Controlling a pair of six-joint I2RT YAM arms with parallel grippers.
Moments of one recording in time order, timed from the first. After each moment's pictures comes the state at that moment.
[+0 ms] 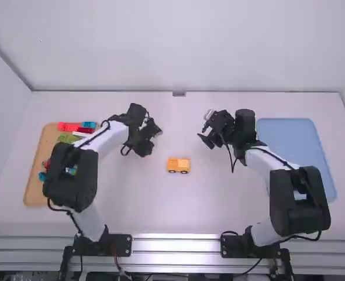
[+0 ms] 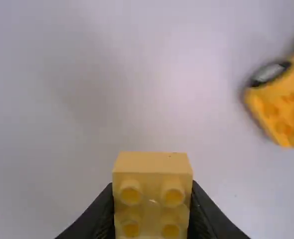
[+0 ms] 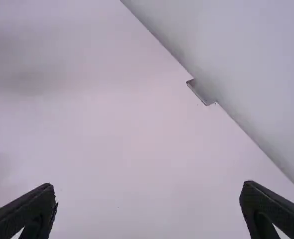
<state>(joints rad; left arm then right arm) -0.23 1.82 1.21 -0.72 0.18 0.45 0.15 1.64 0.81 0.25 -0.55 -0.69</state>
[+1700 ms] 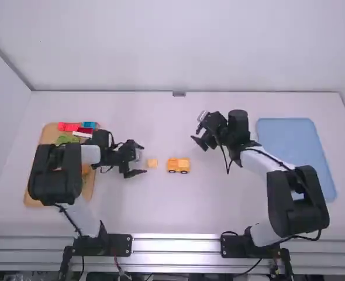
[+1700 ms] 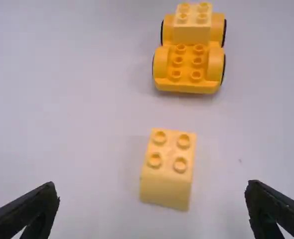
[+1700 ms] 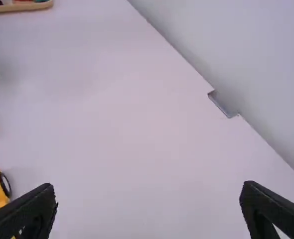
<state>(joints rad) 0.13 1.85 0.76 -0.18 0.98 1.43 0.21 1.64 0.81 0.25 -0.56 -0.65</state>
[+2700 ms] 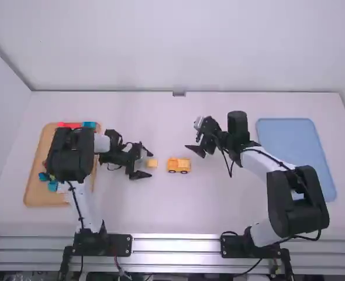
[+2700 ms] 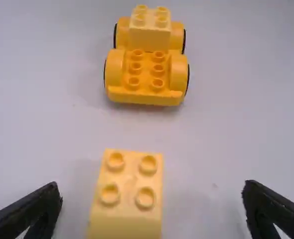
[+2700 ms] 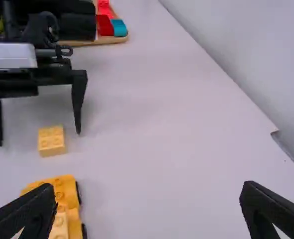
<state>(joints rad) 0.07 2.12 0.99 -0.49 1.08 1.63 0.21 1.64 0.81 0.18 -0.83 -0.70</state>
